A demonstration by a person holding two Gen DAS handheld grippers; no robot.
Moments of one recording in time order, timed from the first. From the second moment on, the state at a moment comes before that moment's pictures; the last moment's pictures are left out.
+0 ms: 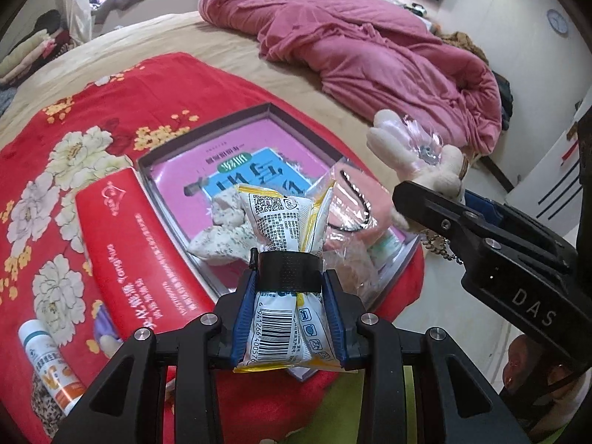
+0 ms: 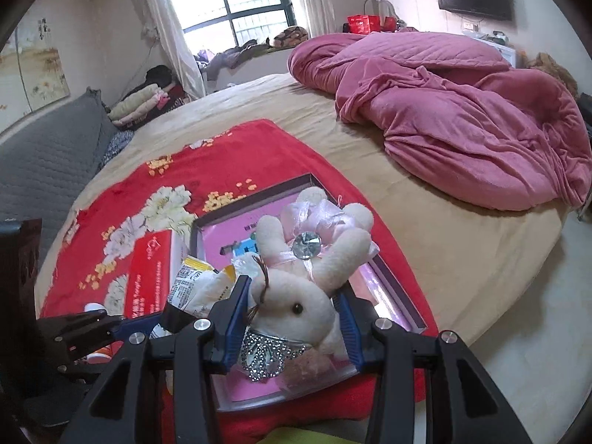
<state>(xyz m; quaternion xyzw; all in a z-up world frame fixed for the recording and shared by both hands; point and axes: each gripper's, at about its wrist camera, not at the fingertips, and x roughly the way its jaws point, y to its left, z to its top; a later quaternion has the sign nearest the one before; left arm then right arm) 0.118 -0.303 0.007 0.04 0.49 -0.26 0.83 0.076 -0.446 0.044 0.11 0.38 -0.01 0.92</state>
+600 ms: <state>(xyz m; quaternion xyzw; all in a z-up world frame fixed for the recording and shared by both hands) 0.131 -0.314 -0.027 0.05 0.52 -0.27 0.81 0.106 -0.453 0.002 0.10 0.42 -0.01 0.90</state>
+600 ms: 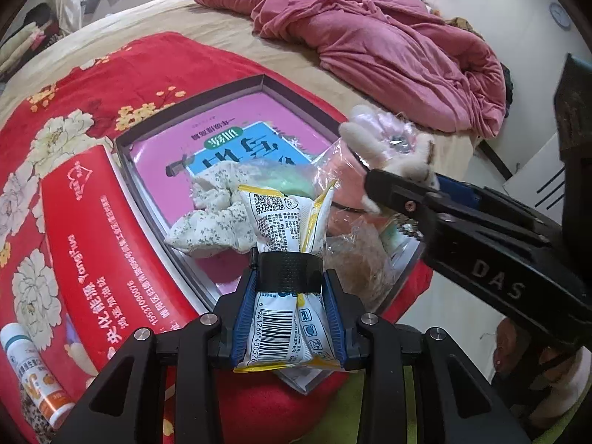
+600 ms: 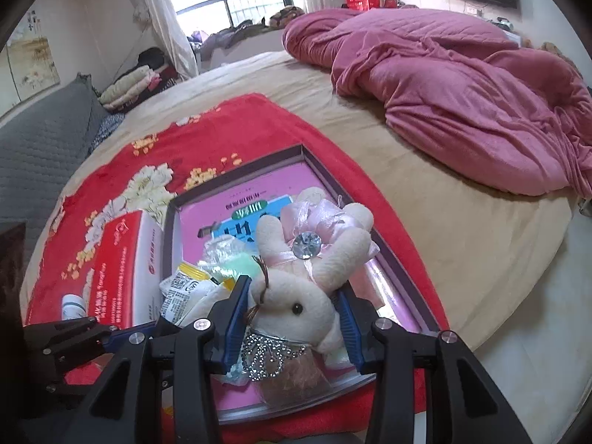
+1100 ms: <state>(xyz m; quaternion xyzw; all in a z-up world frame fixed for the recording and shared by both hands) 0.134 -0.316 -0.033 0.05 0.52 -0.27 0.81 0.124 -0.447 -0.026 0.12 0.46 0.02 0.88</state>
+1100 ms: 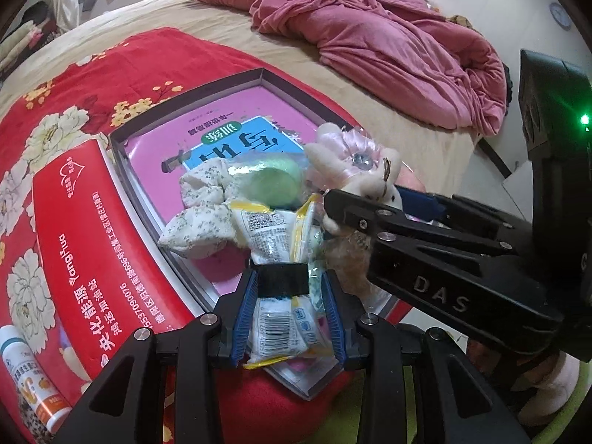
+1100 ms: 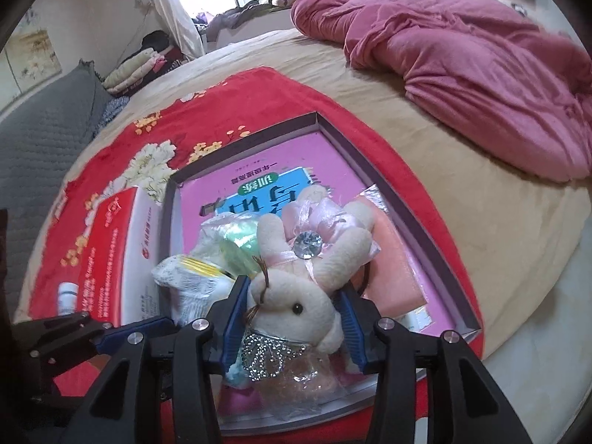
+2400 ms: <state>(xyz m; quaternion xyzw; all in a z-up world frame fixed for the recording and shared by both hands) 0.132 -0.316 -0.027 0.04 0.52 -0.28 0.81 0.109 -0.462 -0.005 0.13 0.44 -0.01 0.89</state>
